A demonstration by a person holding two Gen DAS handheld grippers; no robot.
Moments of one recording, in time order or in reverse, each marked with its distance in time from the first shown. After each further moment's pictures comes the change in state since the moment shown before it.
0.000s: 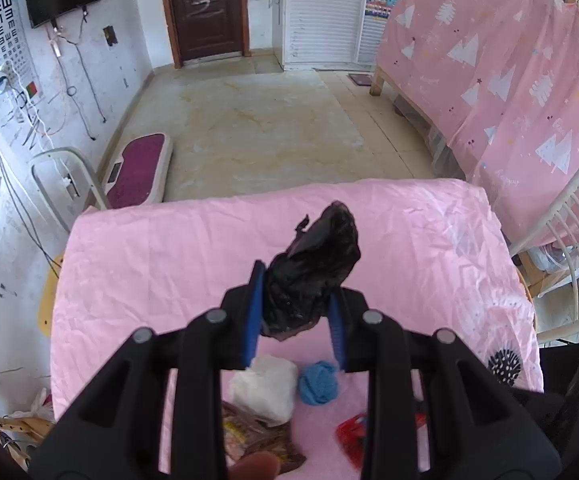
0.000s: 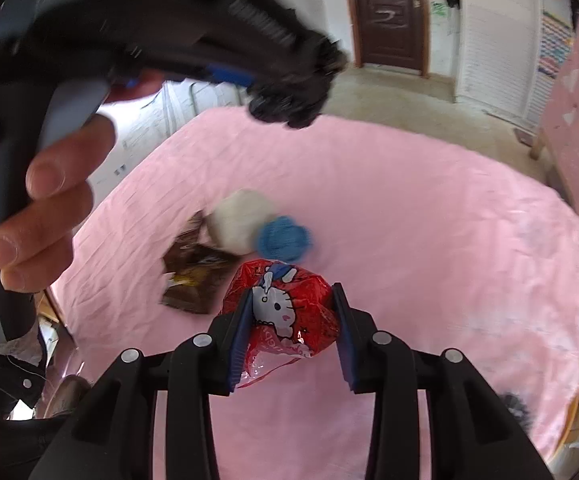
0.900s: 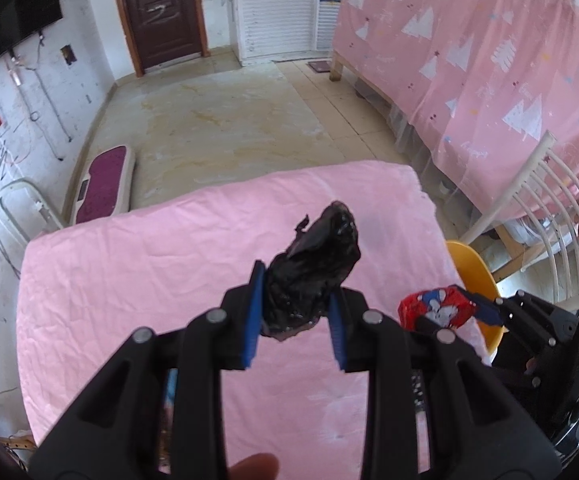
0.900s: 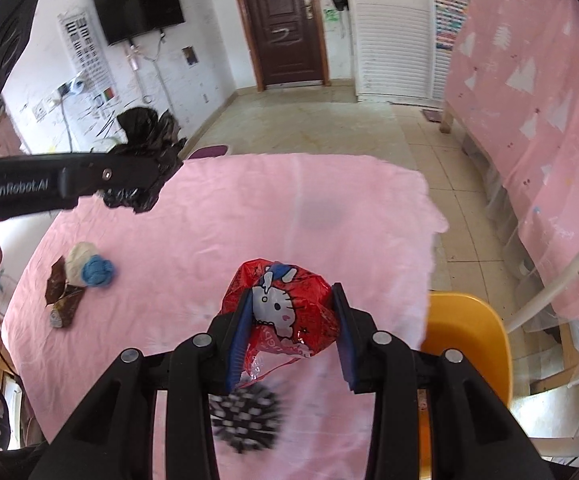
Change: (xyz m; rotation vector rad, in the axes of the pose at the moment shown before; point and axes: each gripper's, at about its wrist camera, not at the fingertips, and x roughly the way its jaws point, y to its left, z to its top) left arm 0.012 -0.119 0.005 0.115 0.036 -0.064; right arm -0.073 -0.154 -0.039 0.242 -0.106 -0.210
